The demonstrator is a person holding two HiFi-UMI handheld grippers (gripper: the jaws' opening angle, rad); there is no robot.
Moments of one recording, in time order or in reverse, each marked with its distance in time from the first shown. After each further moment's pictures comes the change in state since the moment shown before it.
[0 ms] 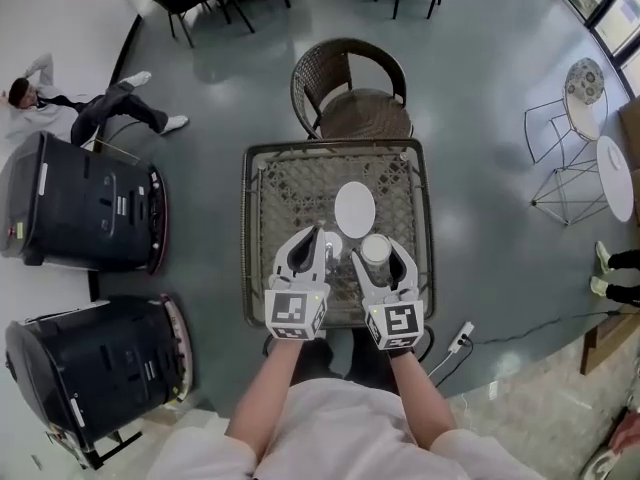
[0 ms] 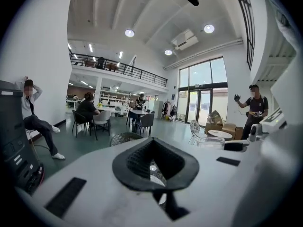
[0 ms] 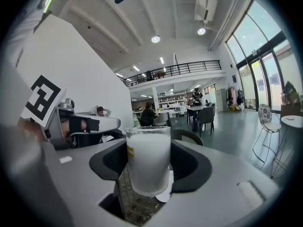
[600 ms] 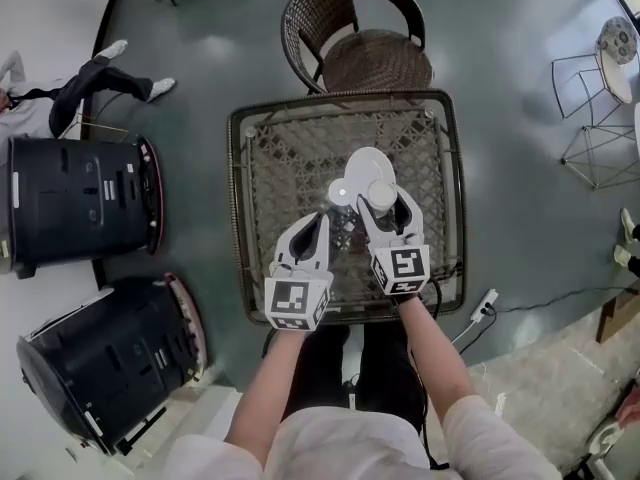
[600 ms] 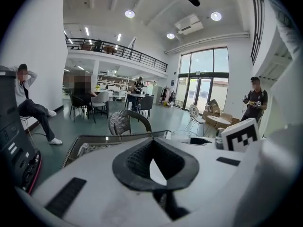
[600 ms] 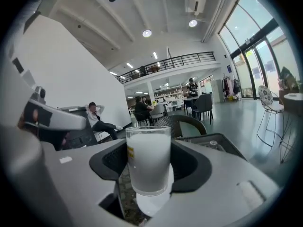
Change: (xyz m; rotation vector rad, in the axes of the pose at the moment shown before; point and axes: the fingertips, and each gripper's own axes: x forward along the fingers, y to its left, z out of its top) left arm 0.034 0.039 -0.117 -0.036 0.180 -0.052; right arm 0.117 -0.041 -0.119 0.066 0.042 -0.038
